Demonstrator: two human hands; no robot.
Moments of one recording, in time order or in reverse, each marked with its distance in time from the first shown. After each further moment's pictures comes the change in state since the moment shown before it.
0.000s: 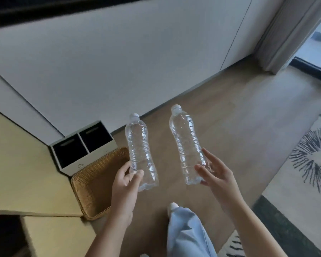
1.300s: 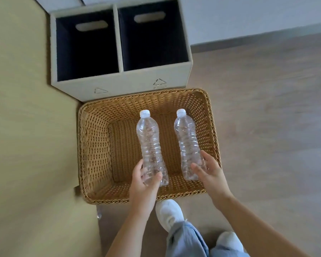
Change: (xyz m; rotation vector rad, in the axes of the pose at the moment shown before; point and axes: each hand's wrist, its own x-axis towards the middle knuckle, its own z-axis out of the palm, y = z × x) left_hand 0.407 -0.456 -0.119 0.090 0.439 -0.385; right_hand 0.329 0.531 0.331 -0.277 -0.516 0.464
